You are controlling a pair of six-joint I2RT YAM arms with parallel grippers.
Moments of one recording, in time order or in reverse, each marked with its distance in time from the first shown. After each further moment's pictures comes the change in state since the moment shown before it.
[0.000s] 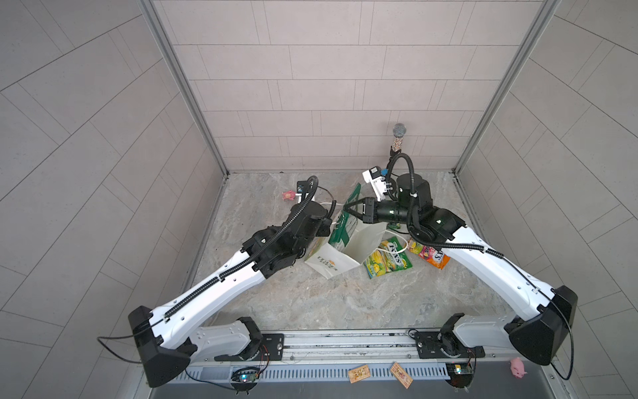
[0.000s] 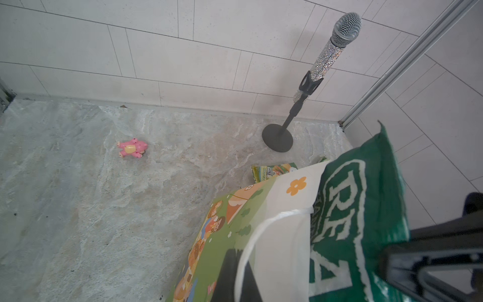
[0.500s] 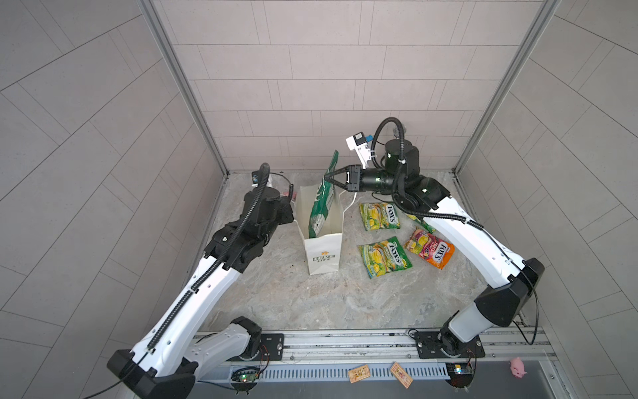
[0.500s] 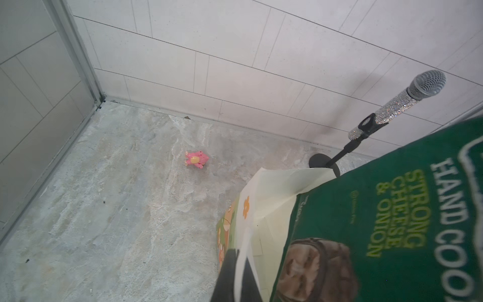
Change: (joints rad) left arm 0.381 -0.126 0.001 -0.078 0.183 0.087; right arm 0.003 0.283 0.491 -0.013 -0.130 0.074
